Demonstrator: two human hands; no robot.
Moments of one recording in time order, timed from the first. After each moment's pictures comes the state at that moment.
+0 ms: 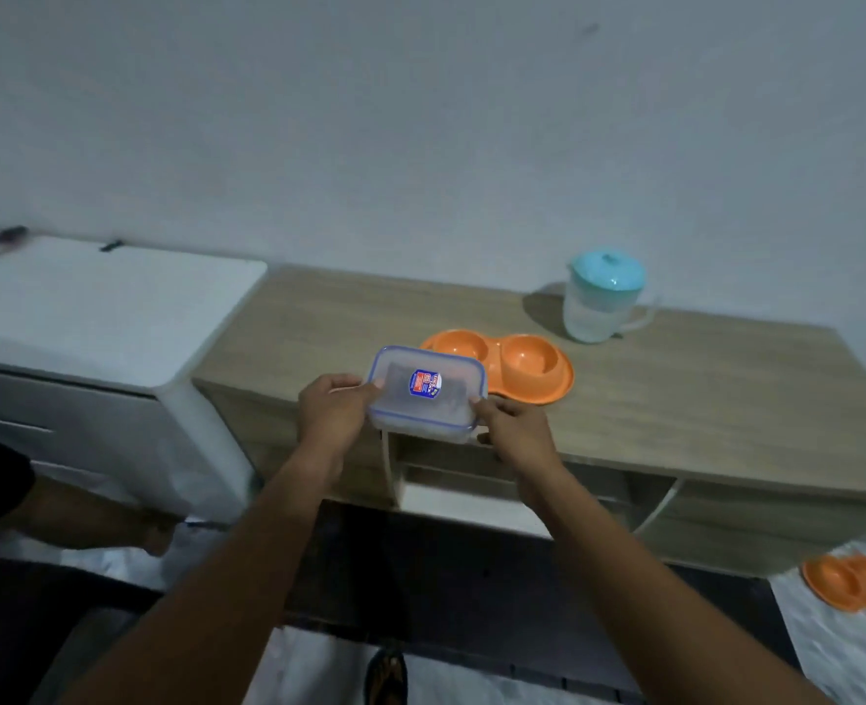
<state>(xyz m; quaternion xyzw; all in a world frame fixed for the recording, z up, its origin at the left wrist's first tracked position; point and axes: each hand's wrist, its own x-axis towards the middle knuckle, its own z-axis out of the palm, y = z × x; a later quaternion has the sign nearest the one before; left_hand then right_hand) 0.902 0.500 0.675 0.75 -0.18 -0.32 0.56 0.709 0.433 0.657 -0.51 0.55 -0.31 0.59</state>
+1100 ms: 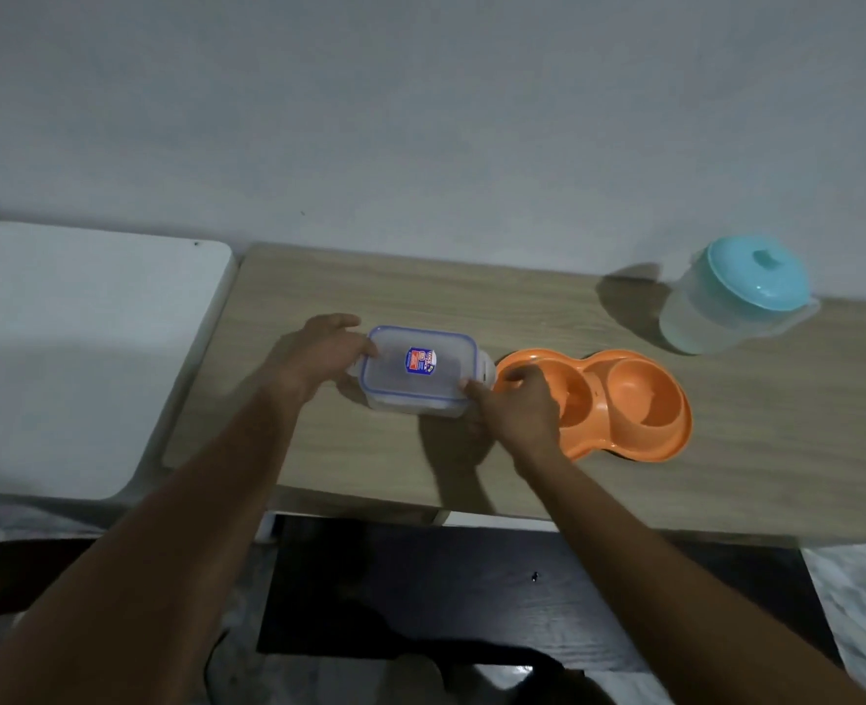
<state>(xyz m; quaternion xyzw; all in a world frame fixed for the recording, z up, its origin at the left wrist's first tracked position) 1.145 0.288 0.613 0.76 -0.31 -0.45 0.36 0.915 0.292 0.604 -0.51 0.72 -0.23 0.41</state>
